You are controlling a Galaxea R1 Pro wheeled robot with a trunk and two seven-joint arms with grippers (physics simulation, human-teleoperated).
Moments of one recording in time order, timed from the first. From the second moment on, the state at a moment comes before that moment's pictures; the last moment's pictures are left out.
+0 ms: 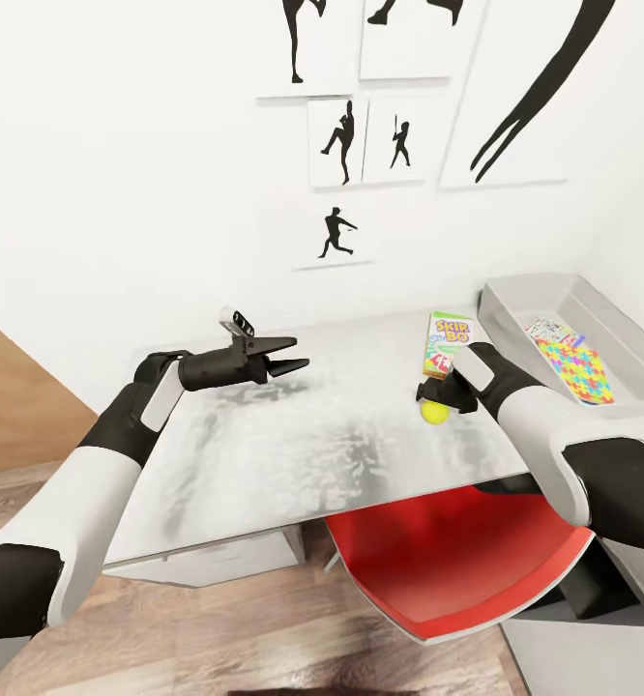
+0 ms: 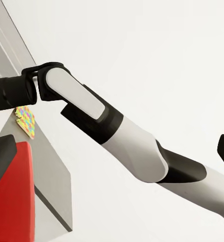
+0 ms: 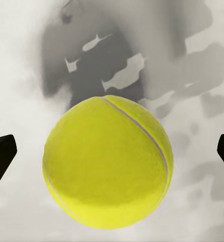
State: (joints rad) left arm -1.10 0.09 -0.18 -0.88 0.62 1.04 -1.30; right arm -1.40 -0.07 0.23 -0.21 -0.70 0.81 -0.37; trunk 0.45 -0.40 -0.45
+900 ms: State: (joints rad) left arm -1.10 0.10 -0.18 -0.88 0.62 1.04 -1.30; right arm -1.40 -0.07 0.23 -0.21 -0.70 0.81 -0.37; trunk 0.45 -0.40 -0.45
